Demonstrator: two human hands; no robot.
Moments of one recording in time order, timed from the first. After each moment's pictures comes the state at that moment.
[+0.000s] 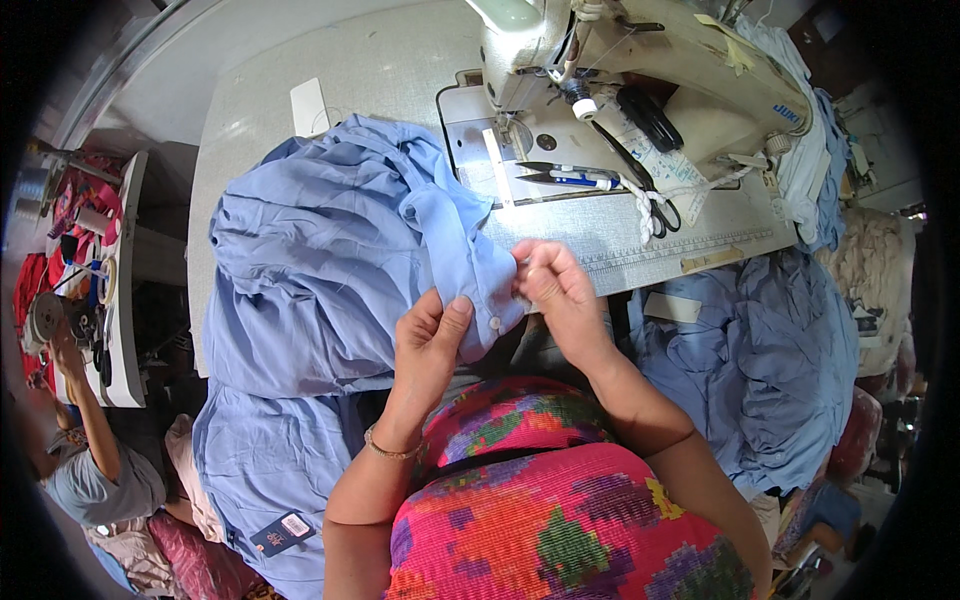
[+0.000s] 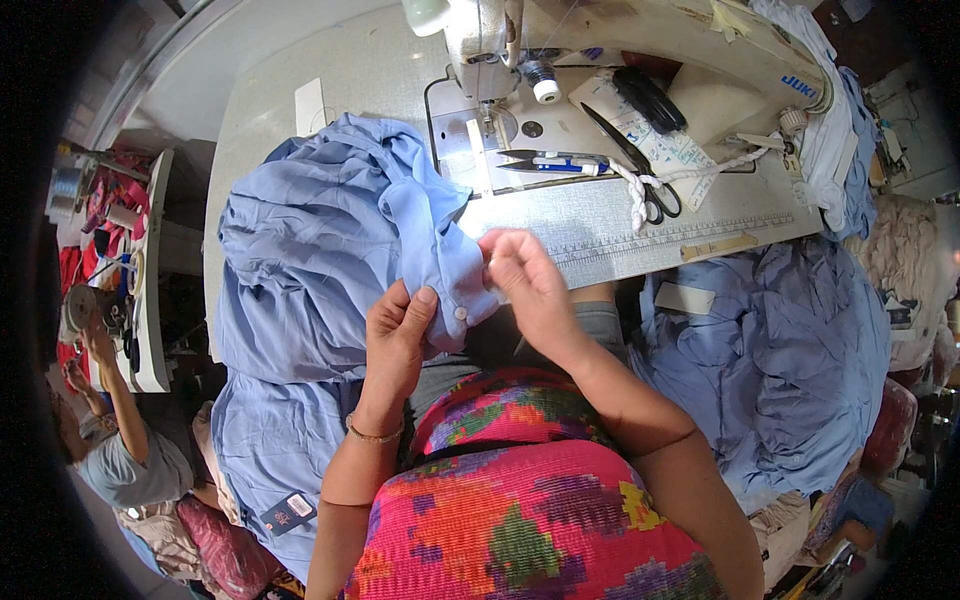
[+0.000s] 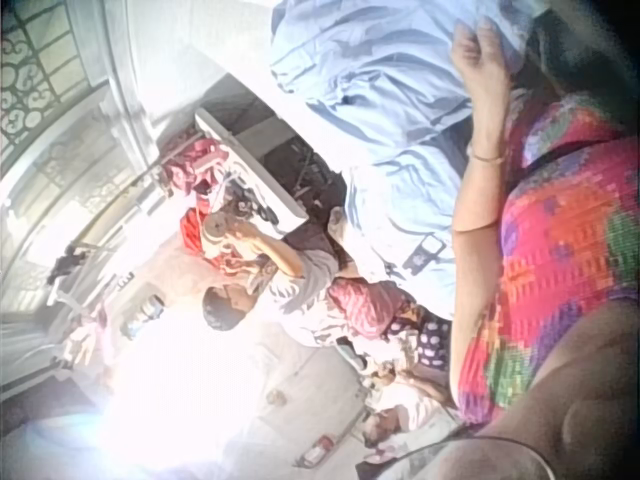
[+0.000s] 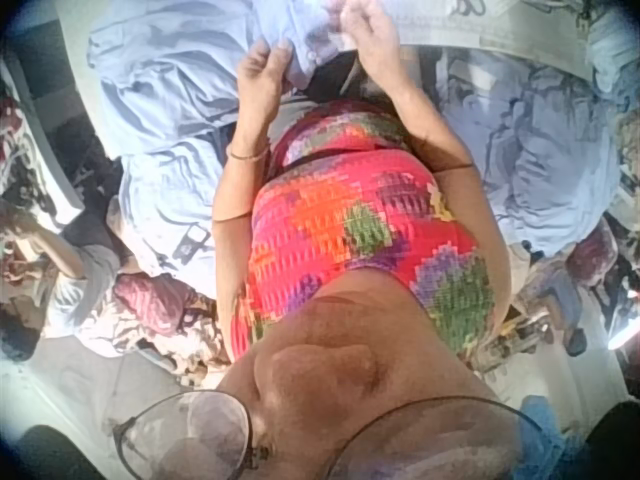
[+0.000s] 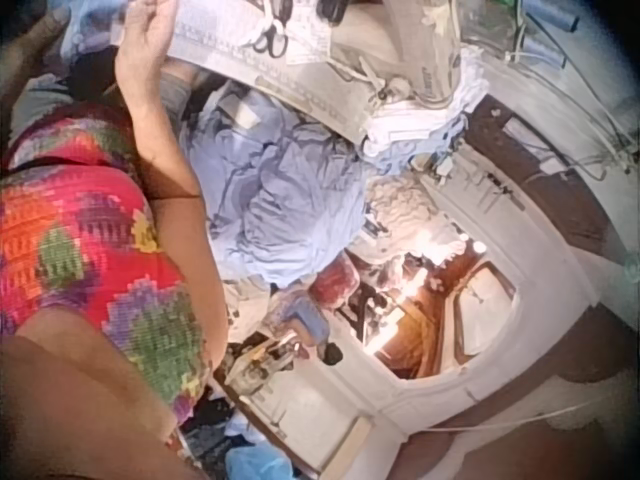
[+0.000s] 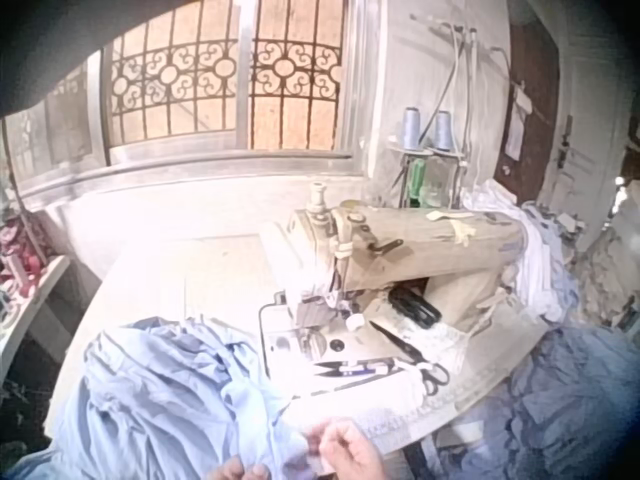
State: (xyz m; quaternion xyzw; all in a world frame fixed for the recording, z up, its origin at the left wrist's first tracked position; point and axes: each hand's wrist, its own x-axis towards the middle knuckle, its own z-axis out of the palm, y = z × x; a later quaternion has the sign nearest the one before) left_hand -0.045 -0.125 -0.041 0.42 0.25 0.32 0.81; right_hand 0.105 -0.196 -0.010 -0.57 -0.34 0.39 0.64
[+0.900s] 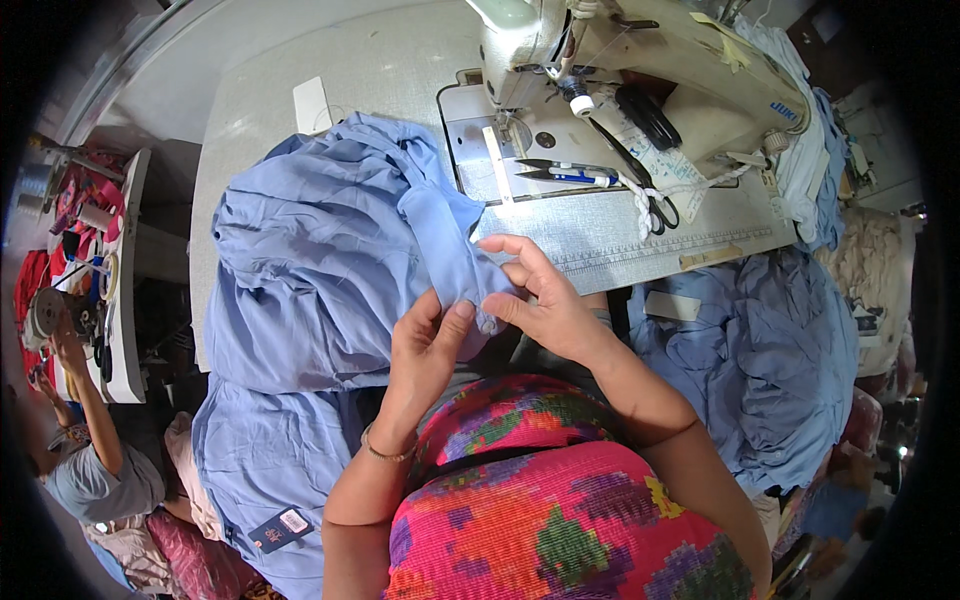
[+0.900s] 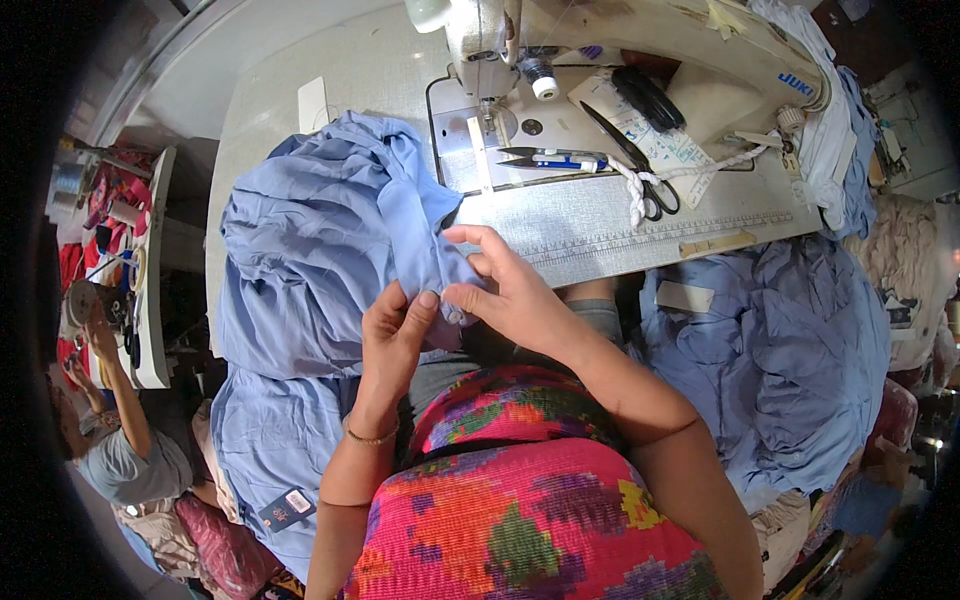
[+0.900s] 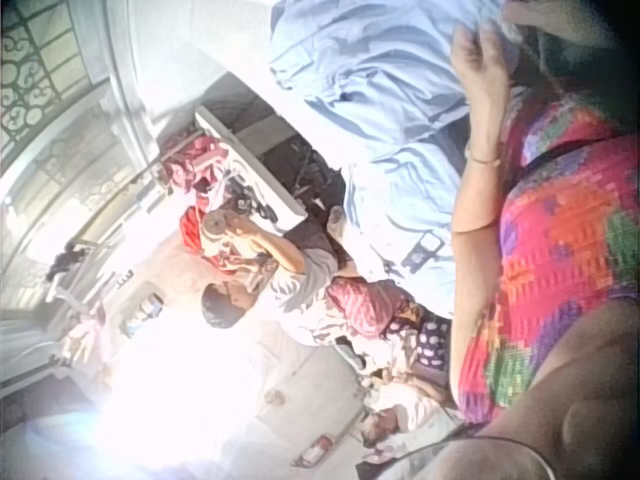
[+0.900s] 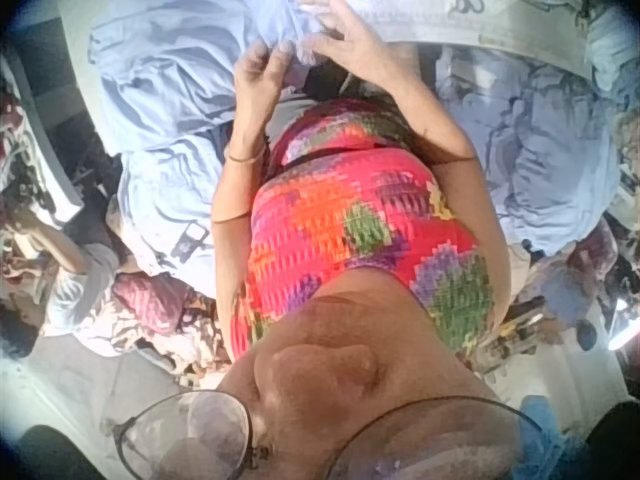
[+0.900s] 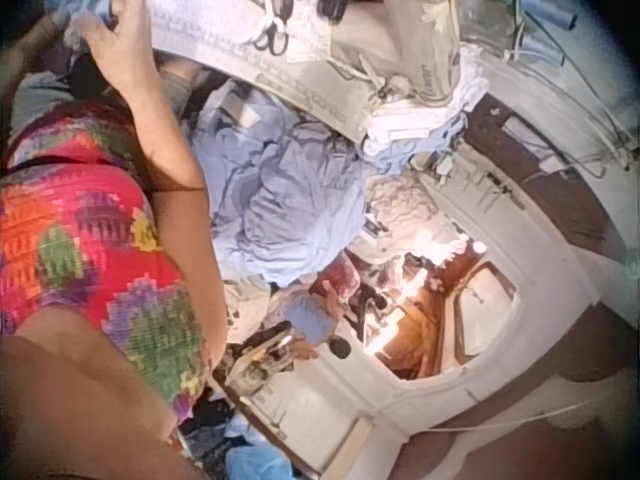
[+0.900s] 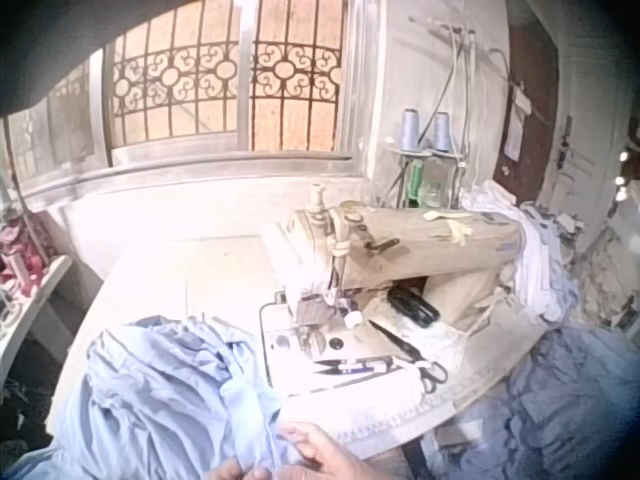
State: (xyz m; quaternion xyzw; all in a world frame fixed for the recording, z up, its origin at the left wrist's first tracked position) left_hand -0.055 -0.127 -0.030 0.47 0.27 0.31 0.78; right_hand 0.102 -0.188 0.016 -0.57 -0.43 0.52 0.47
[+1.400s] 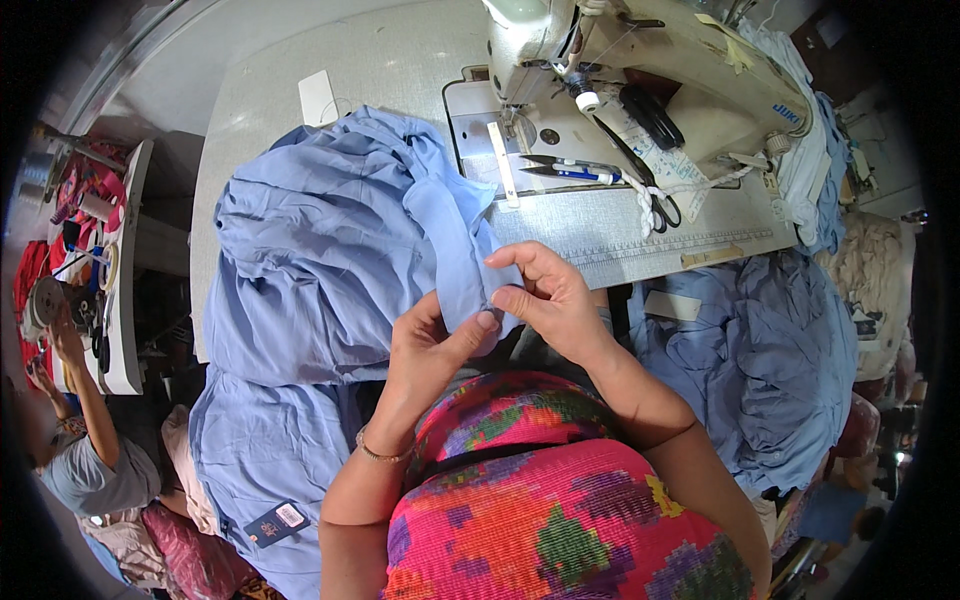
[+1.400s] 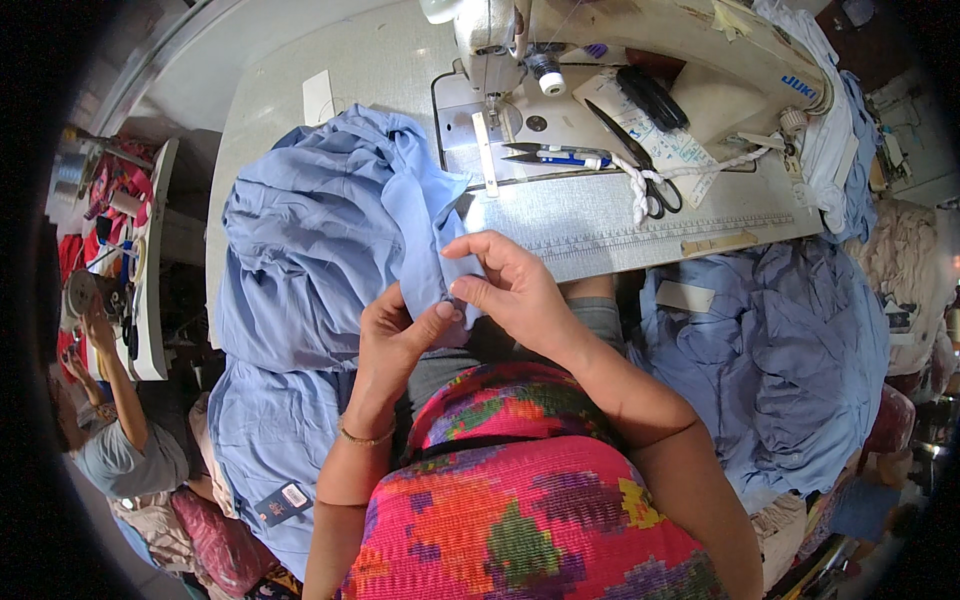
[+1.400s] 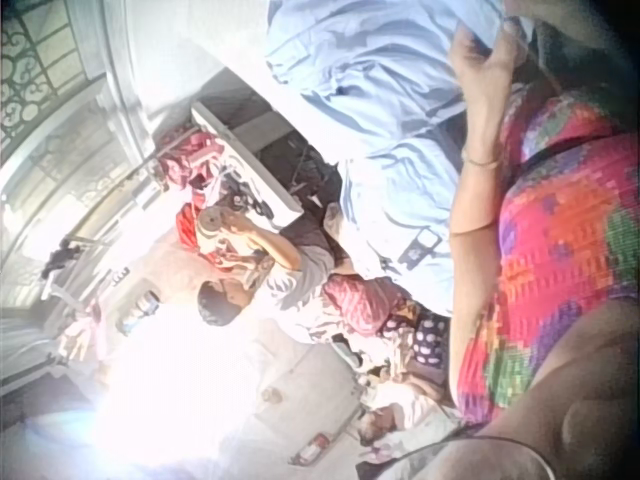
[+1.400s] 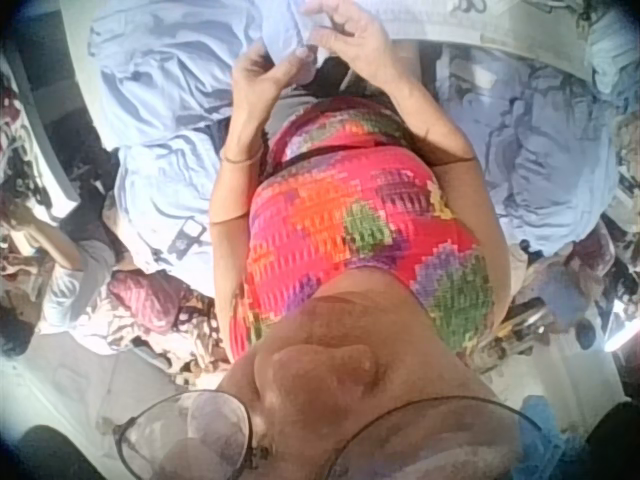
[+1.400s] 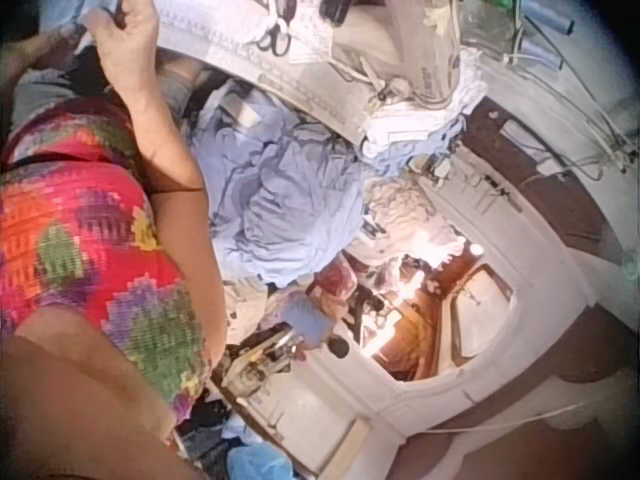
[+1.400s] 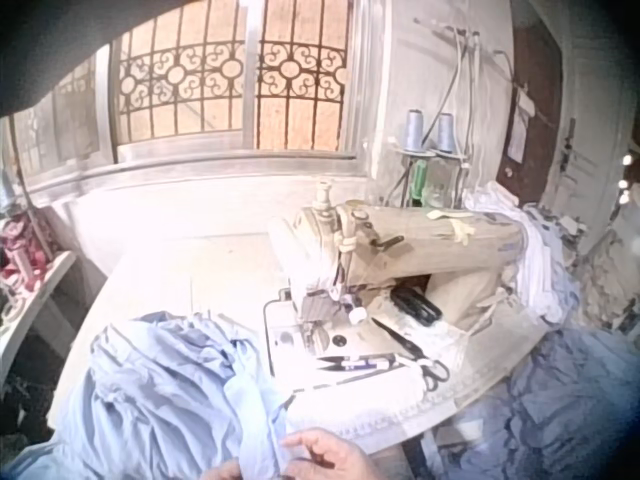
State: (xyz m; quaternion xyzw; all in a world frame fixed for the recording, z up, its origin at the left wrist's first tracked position) left_hand -0.062 -0.128 -0.019 0.44 0.28 0.26 0.81; right_hand 0.098 -0.193 0.012 -0.54 -0.42 0.49 0.54
